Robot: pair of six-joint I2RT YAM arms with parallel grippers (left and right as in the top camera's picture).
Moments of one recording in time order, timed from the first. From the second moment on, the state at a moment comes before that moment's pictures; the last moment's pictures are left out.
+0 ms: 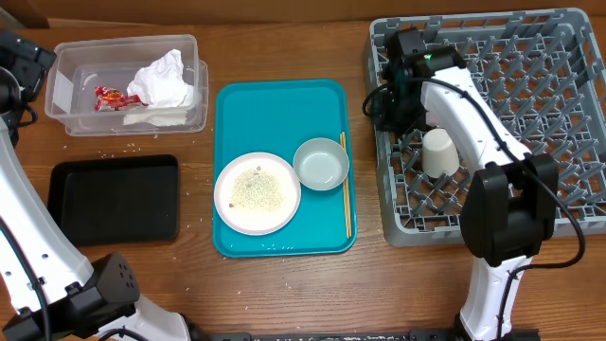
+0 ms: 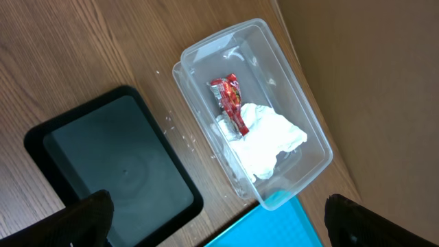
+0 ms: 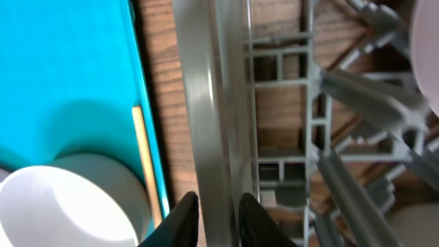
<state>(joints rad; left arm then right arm) 0.45 1.81 2.39 -1.51 -0.05 -0.72 0.25 2.11 1.83 -1.15 -0.14 0.32</state>
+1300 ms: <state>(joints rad) 0.45 1.81 2.39 -1.51 -0.05 -0.72 -0.01 2.11 2.00 -1.52 -0.07 0.48</state>
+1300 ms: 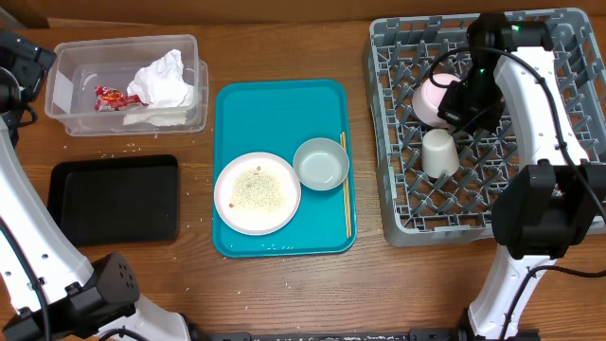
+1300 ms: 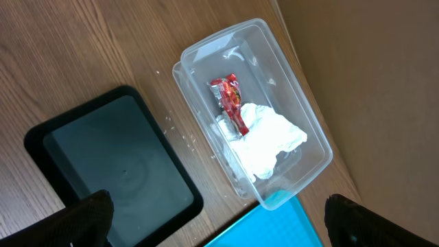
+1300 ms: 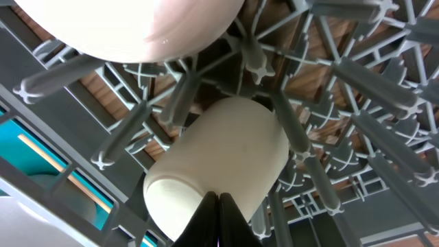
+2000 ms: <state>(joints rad) 0.45 1.81 2.39 -1.51 -0.05 -0.72 -0.01 2.11 2.00 -1.62 -0.11 0.41</state>
